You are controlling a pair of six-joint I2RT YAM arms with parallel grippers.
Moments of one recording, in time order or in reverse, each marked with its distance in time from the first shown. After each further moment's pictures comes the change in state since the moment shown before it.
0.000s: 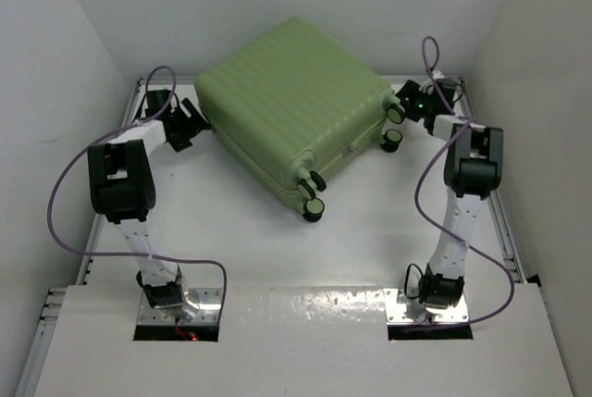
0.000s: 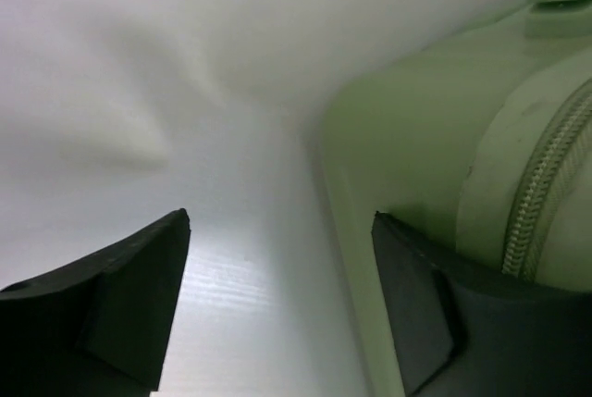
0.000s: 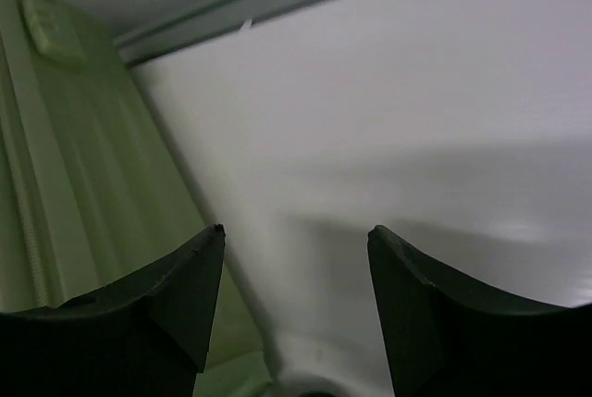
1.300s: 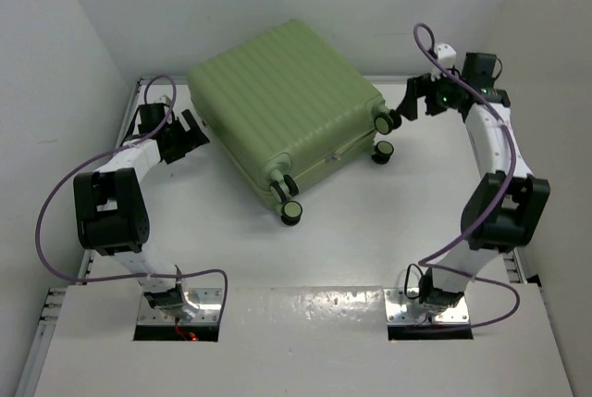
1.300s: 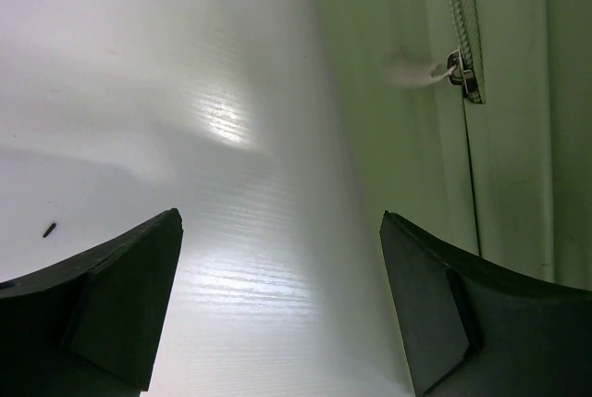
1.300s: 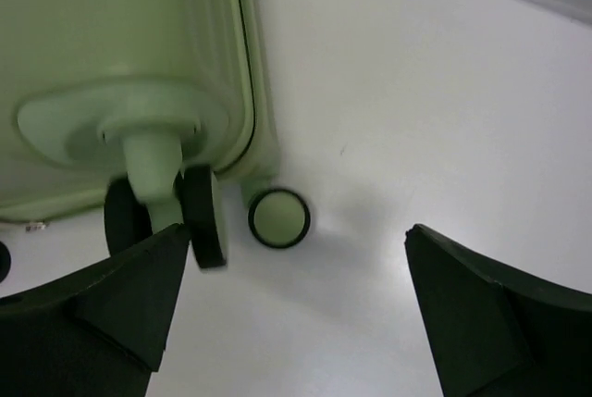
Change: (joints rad) left arm 0.005 -0.269 -0.240 0.011 -0.011 0.175; right arm 0.000 -0.605 -0.079 -0.801 -0.061 -0.696
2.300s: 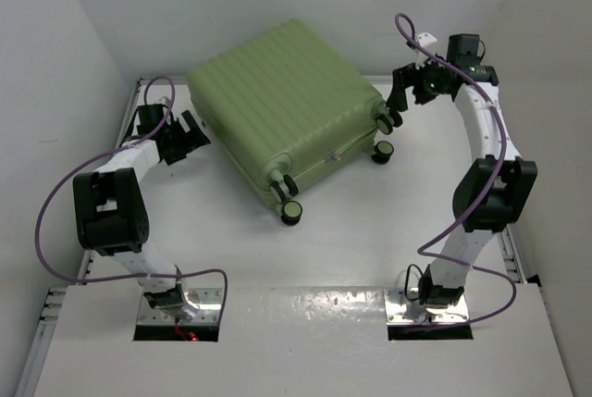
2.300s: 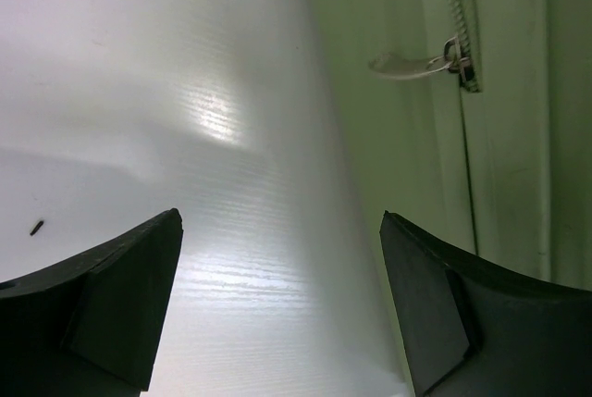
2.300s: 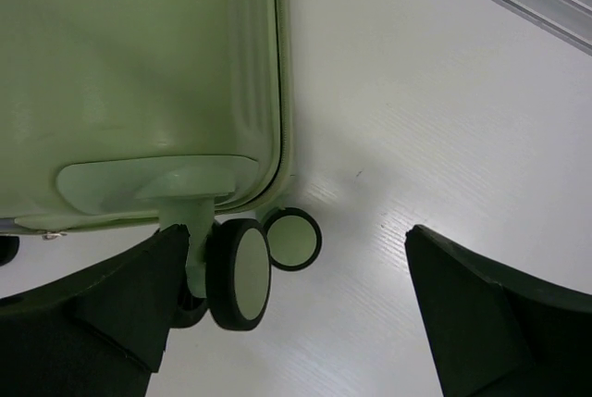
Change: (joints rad) left arm 0.014 -0.001 -0.005 0.002 0.039 -0.004; right arm 0.097 0.227 0.362 -0.216 0.018 -0.089
